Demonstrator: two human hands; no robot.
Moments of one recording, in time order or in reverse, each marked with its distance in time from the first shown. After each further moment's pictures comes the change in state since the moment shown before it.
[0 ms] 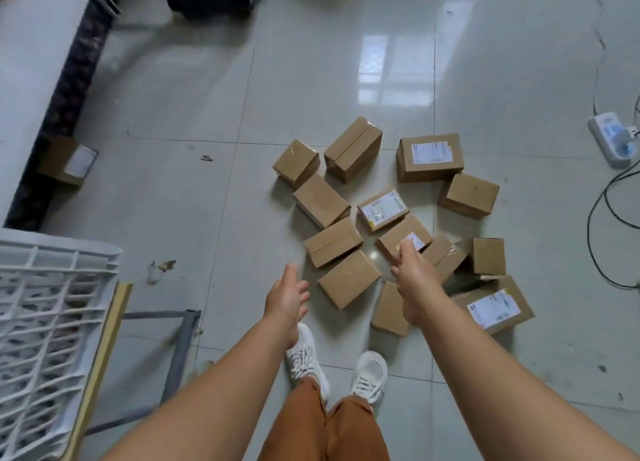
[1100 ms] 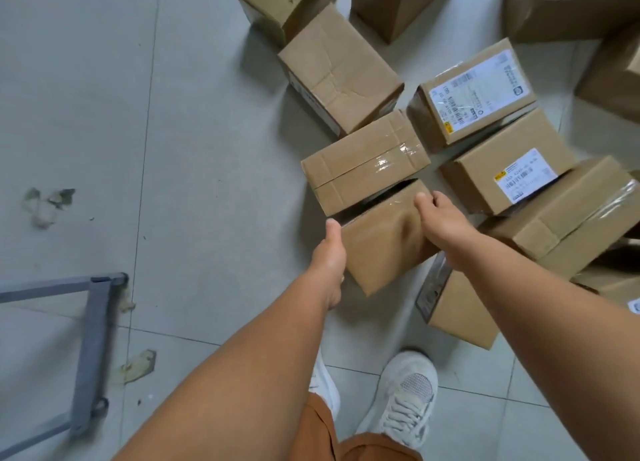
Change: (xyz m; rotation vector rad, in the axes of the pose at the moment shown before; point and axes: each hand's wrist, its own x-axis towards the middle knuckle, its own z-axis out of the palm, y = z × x) left_hand 0.366 -0.156 0.050 0.118 -0.044 -0.346; right_hand 0.377 0.171 0.087 -0.661 0.013 -0.047
